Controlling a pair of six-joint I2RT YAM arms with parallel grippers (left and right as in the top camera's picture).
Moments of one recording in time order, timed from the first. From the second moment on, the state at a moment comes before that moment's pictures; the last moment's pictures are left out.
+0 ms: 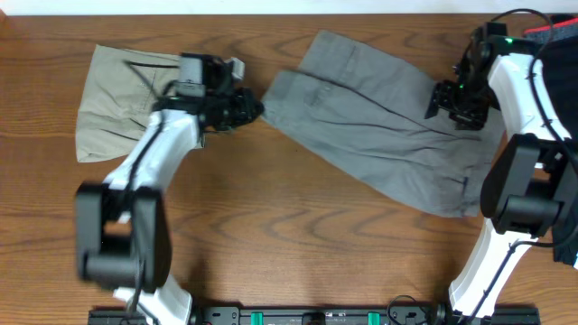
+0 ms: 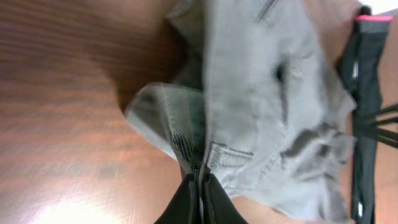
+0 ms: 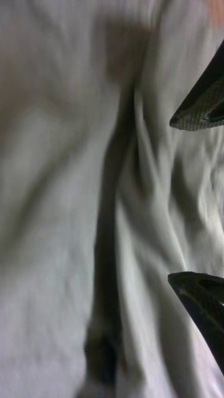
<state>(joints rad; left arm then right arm) -0.10 1.78 1.25 -0.42 0.60 -0.38 -0.15 2.16 1.84 -1.23 -0.14 0.23</state>
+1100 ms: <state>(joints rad) -0.05 1.54 1.25 -0.74 0.41 -0.27 -0.19 2.14 1.57 -1.14 -0.33 0.07</state>
